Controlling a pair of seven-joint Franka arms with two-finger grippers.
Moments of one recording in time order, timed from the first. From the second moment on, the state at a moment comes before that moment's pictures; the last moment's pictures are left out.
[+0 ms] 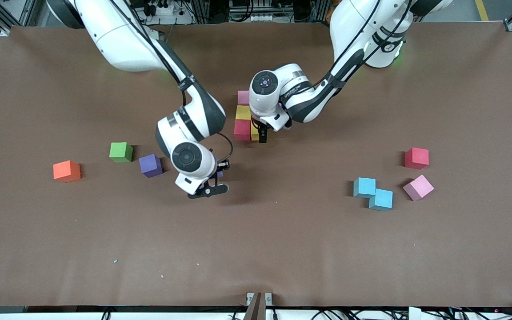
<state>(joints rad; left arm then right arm) -0.47 0.64 -0.49 -1.84 0.27 2.39 -2.69 0.52 0.69 0.05 -1.51 0.08 2.04 0.32</state>
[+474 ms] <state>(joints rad) -0.46 0.51 -0.51 -1.90 0.27 2.35 -2.65 0.55 0.66 0.05 -1.58 0.08 2.08 0.35</state>
